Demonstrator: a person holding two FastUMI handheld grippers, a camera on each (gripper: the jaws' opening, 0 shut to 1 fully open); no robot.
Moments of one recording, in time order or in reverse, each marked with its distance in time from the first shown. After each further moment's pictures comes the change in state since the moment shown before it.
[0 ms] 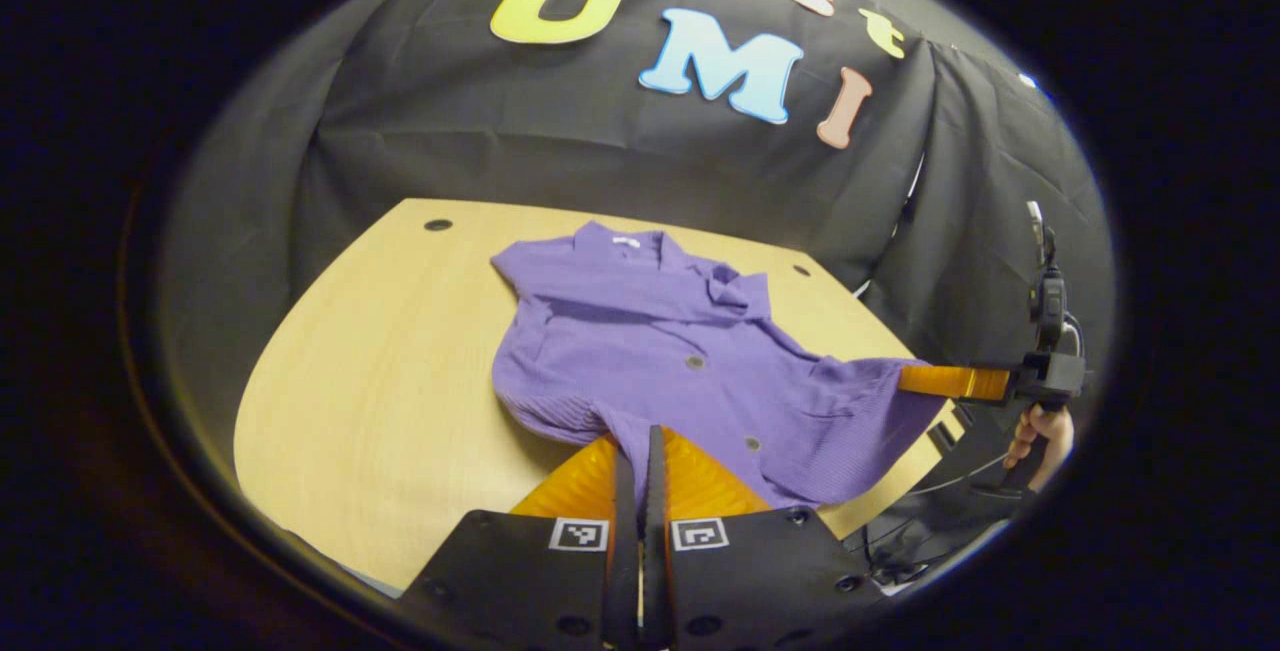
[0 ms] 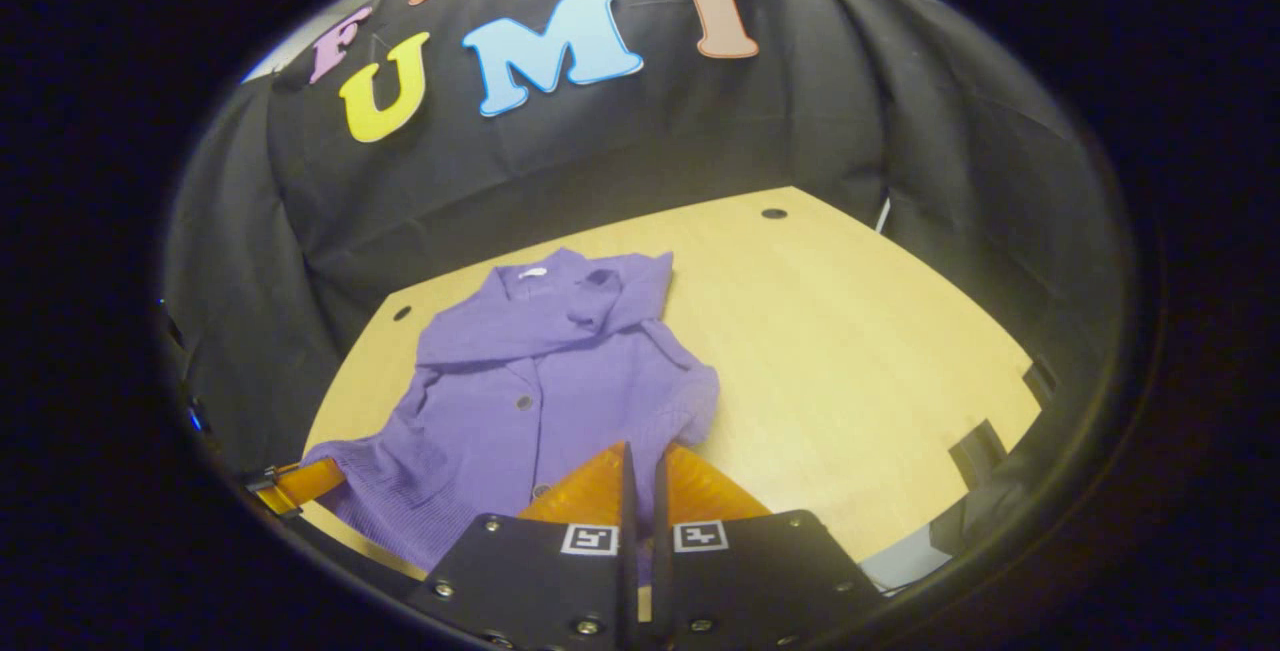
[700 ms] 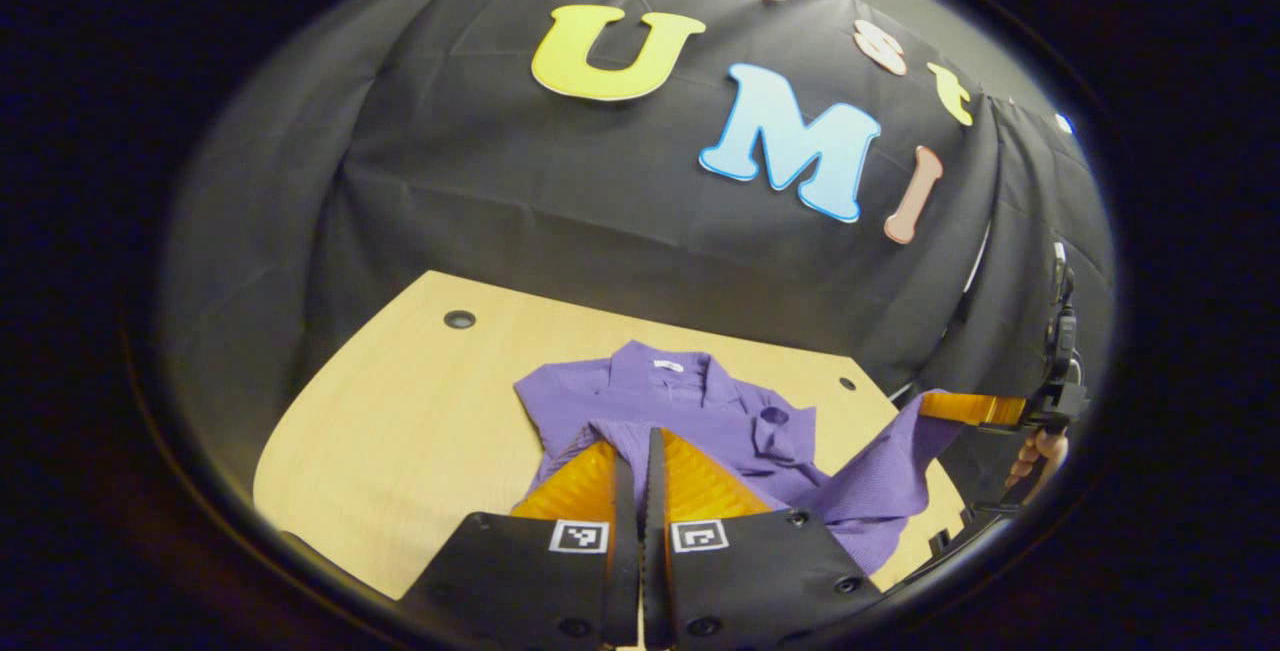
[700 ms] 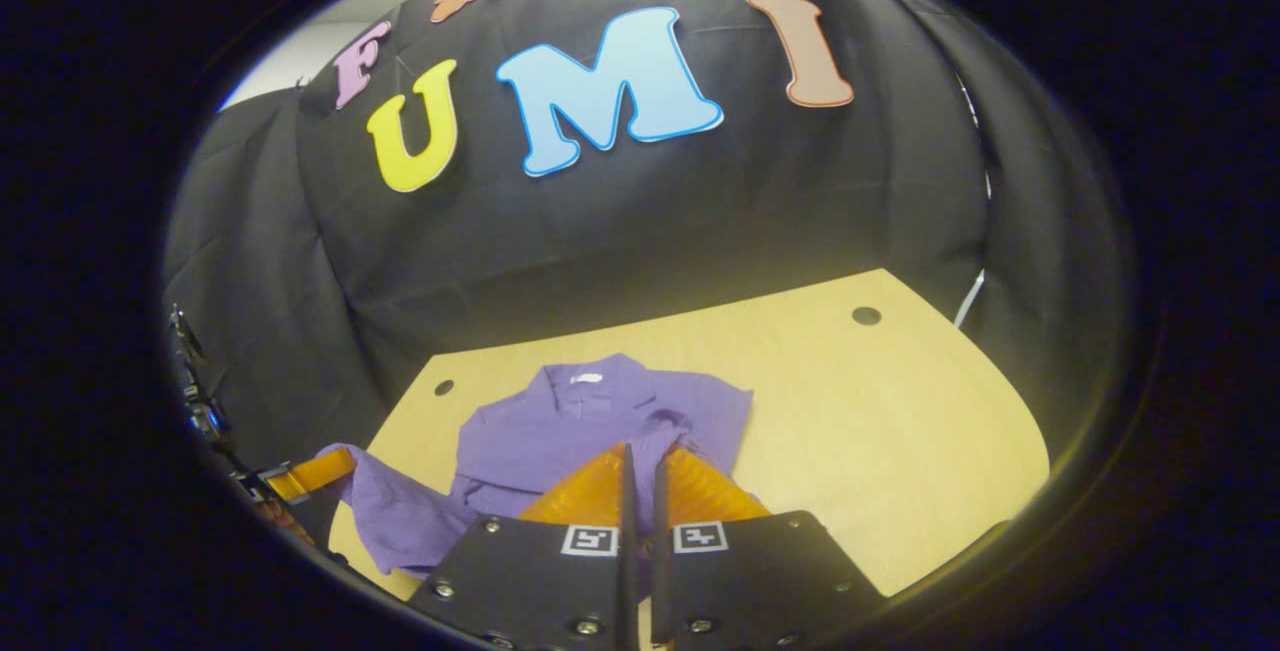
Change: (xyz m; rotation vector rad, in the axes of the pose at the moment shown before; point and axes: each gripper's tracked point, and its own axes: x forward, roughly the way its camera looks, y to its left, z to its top) left arm 0.090 0.047 0.161 -0.086 -0.168 0.117; right arm 0.093 0.043 0.159 -0.054 -0.089 0.177
